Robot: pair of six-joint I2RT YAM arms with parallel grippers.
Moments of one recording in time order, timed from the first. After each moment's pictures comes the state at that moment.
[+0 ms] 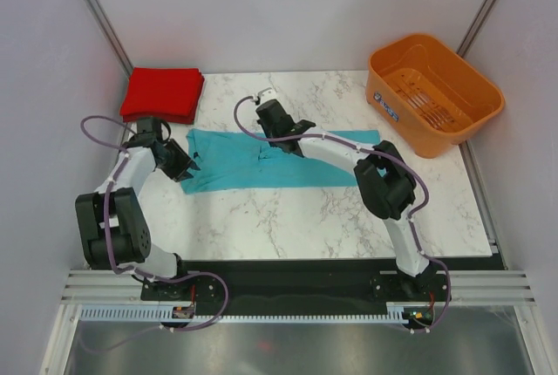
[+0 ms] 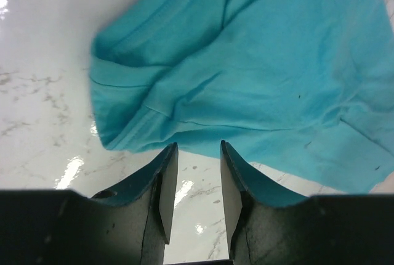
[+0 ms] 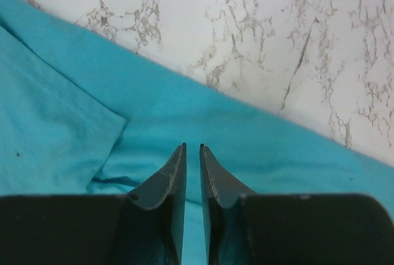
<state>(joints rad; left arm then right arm) 0.19 1.48 0.97 -0.60 0.22 -0.62 0.77 2.19 1.75 -0.26 0.41 0.11</state>
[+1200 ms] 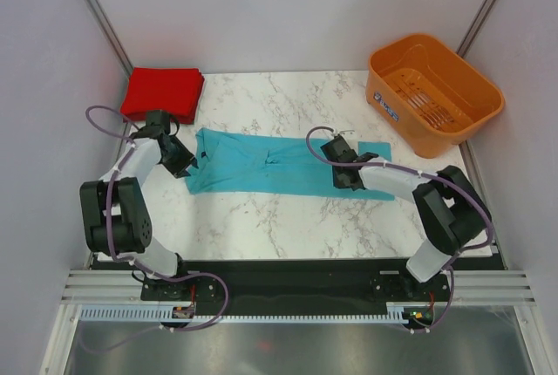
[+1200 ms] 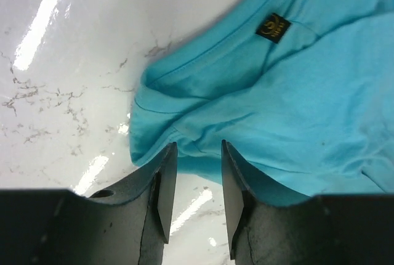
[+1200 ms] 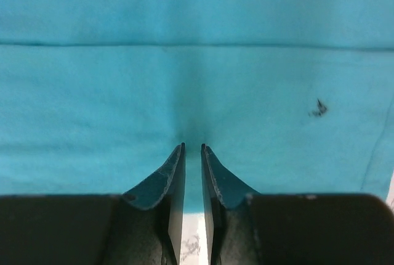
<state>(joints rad) 0.10 1.60 1.06 -0.64 0.05 -0.65 0.58 1.67 0.94 -0.35 0.41 0.46</state>
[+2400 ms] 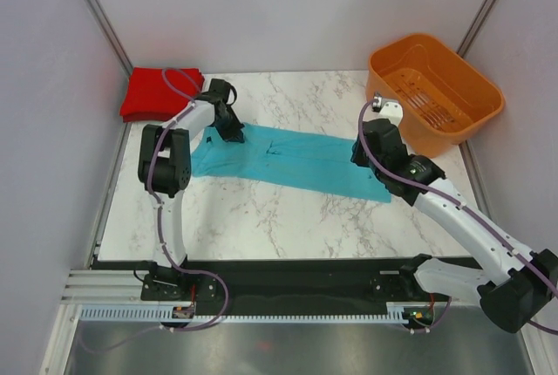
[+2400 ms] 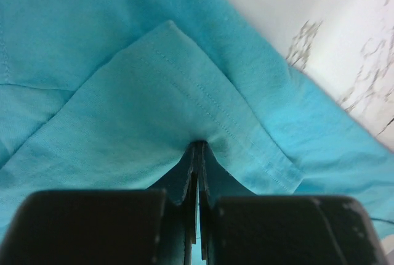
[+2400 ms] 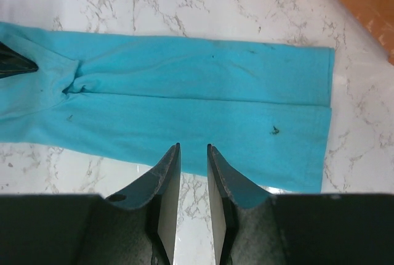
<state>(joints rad) -0.20 2.19 1.67 -0.64 0.11 -0.70 0.58 1.12 1.03 -0.52 0.43 0.53</state>
